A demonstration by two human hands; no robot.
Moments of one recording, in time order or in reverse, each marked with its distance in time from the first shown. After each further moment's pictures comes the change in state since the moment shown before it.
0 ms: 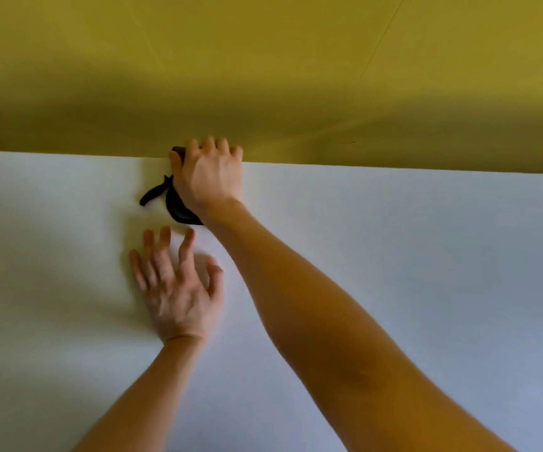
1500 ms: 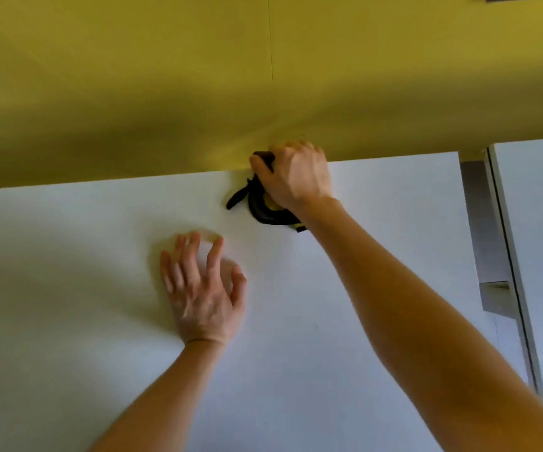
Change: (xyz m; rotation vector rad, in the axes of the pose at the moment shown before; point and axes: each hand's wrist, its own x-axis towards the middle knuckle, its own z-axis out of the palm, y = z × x) left_hand -0.034 0.158 0.016 -0.044 -0.027 0.165; right_hand -0.053 0.282 -0.068 0.066 0.035 0.154
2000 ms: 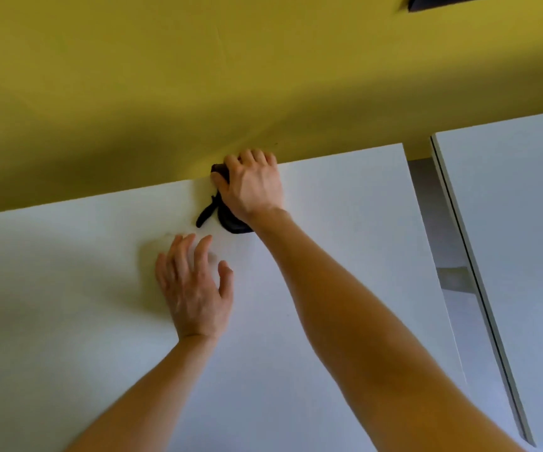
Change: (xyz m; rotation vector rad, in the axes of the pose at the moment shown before) left_hand 0.007 0.025 -0.006 -0.014 -0.042 0.041; right_hand -0.019 -0.019 0.016 0.051 0.188 -0.077
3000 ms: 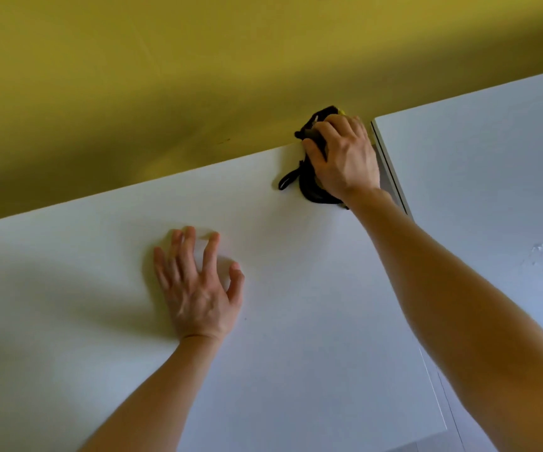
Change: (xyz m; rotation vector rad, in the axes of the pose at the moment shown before) left_hand -0.012 0.068 0.032 -0.063 0.032 0.163; right_hand -0.037 0.231 -0.087 -0.125 0.164 0.175
